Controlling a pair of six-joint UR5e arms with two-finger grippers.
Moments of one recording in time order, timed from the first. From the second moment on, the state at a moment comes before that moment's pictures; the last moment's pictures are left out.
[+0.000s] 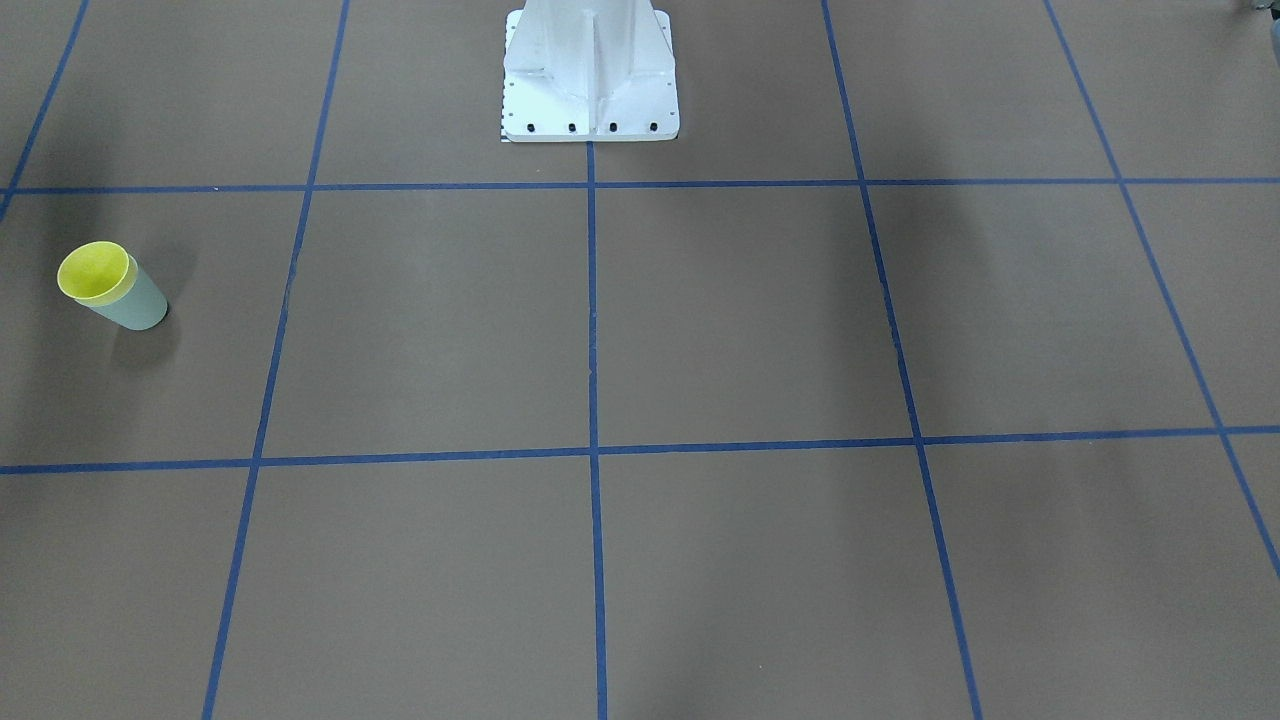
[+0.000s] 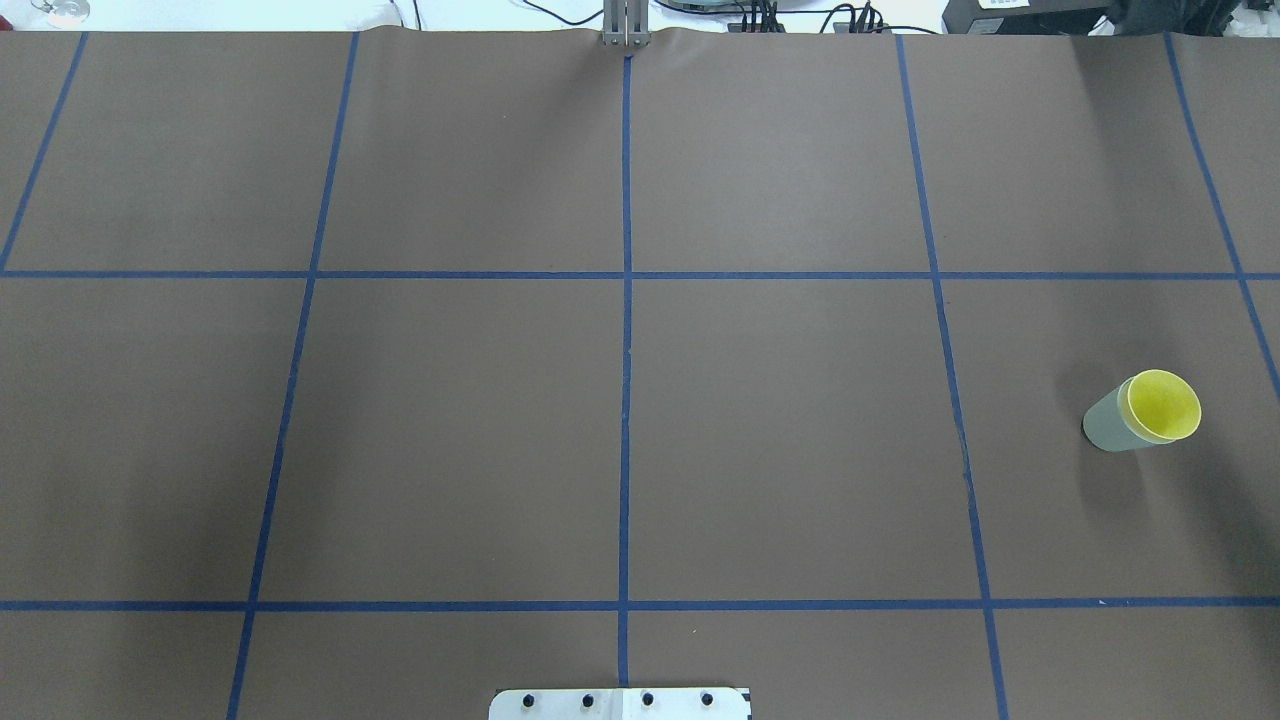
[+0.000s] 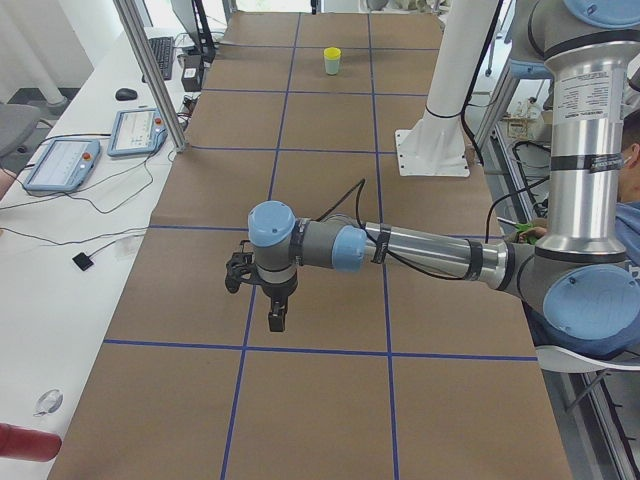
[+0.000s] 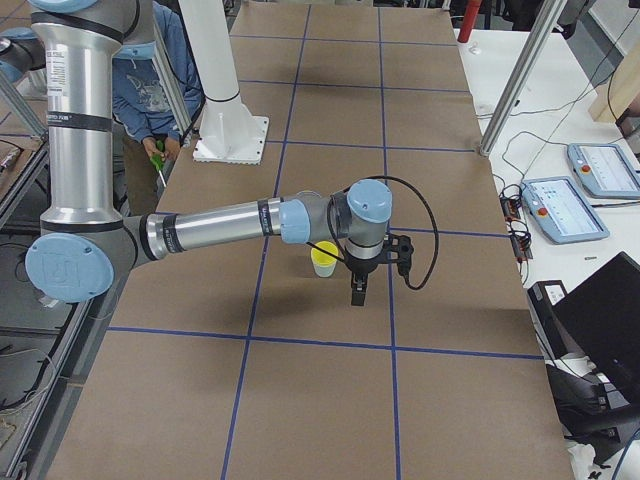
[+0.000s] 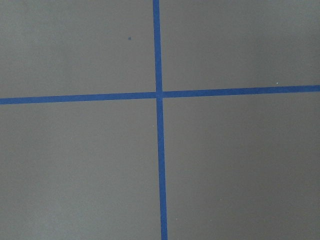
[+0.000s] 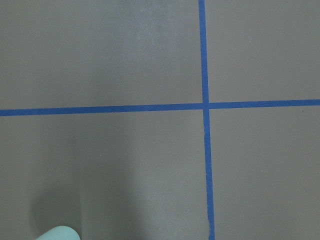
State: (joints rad) left arm -1.49 -1.51 -1.77 -1.55 -2.30 -0.10; right arm 1.45 -1.62 1.82 -1.63 2.31 0.22
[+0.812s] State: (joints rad) left arm -1.49 -1.49 -1.77 -1.54 -2.31 -0.02; right arm 1.45 -1.62 1.78 -1.63 2.32 0.14
